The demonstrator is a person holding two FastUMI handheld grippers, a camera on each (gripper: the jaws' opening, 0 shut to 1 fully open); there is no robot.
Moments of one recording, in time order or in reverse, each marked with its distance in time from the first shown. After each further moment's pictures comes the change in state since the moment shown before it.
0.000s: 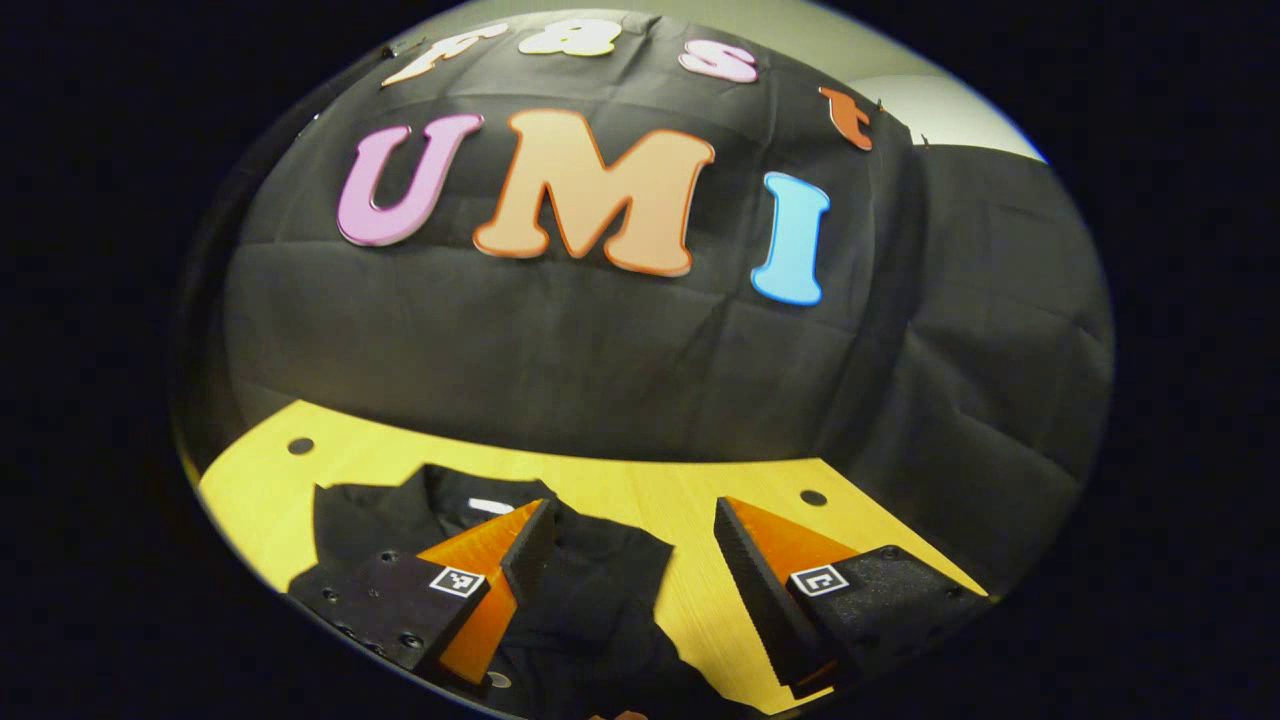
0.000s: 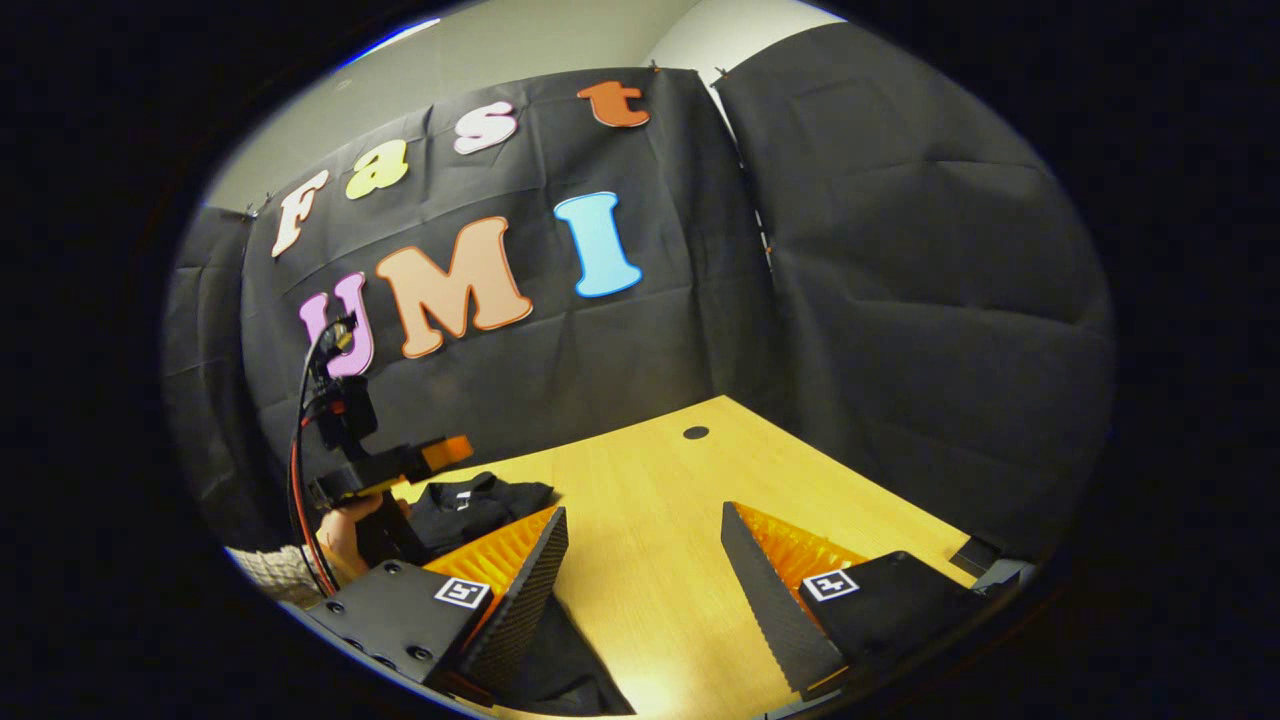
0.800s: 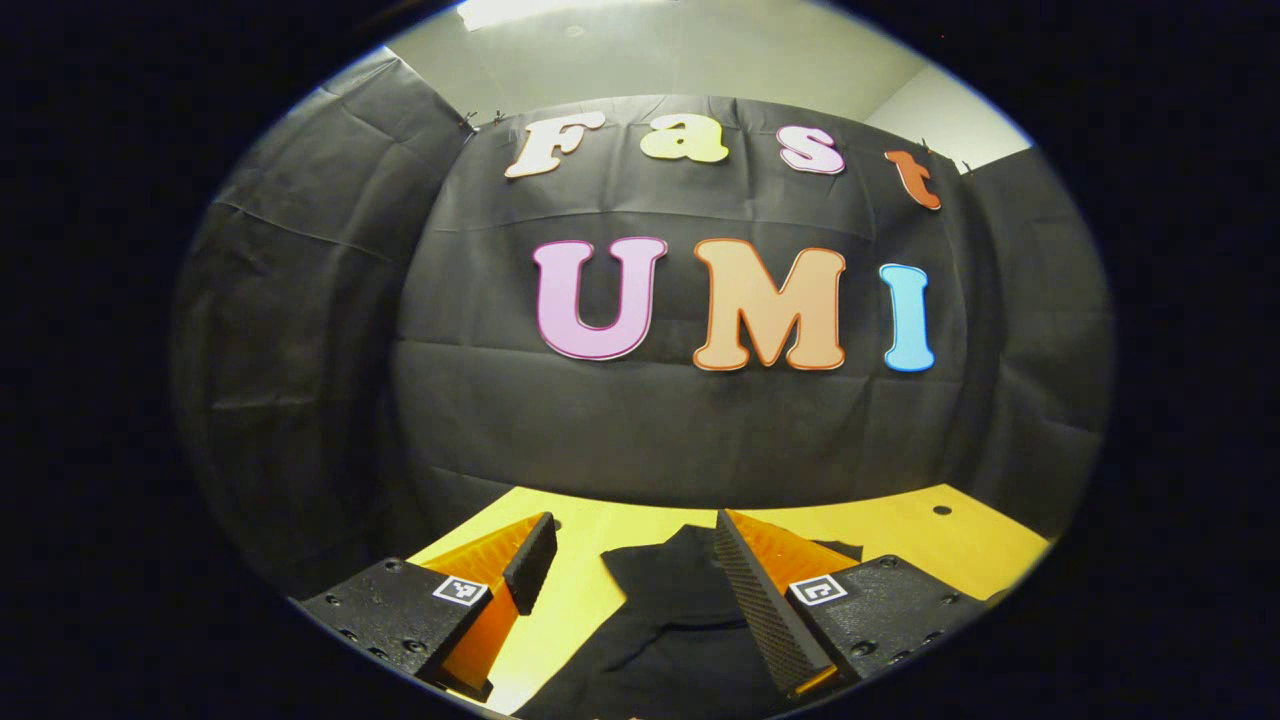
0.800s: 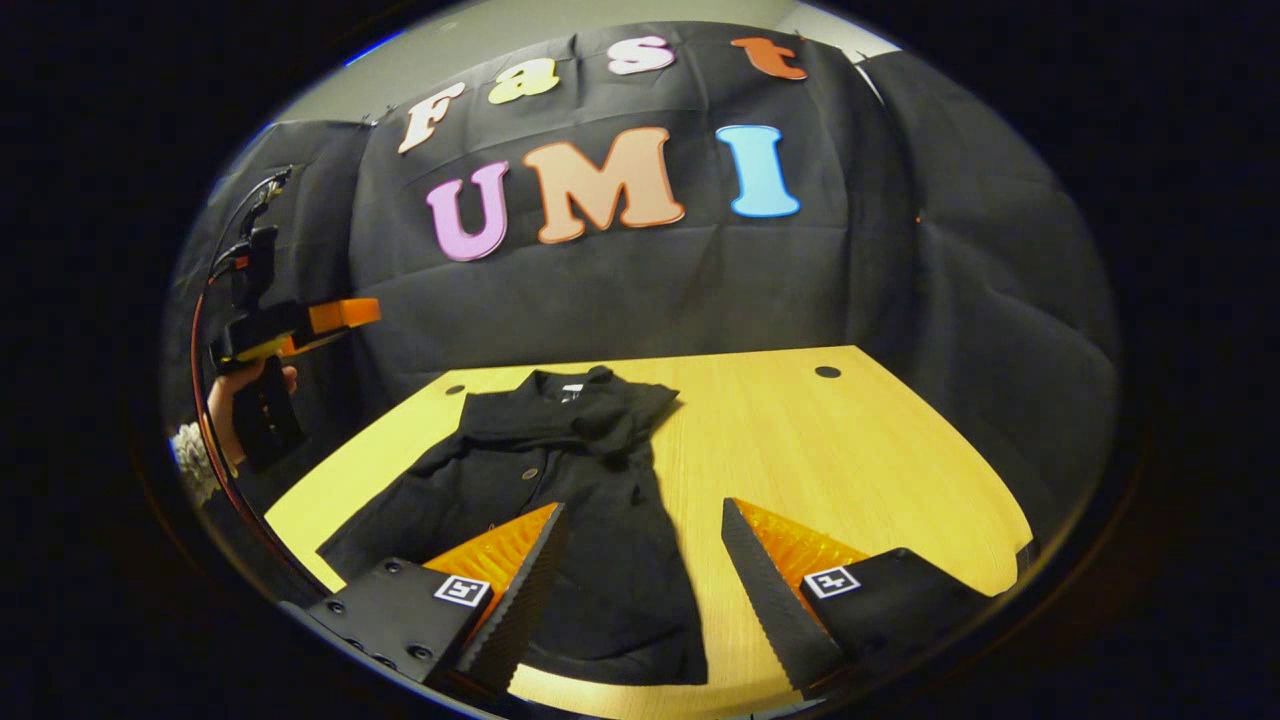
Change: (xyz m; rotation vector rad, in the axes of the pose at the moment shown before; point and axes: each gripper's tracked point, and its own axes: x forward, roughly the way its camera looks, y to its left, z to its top) left arm -0.204 0.213 0.059 0.121 -0.157 0.330; right arm 0.002 0.104 -0.111 -0.279 0.198 0.264
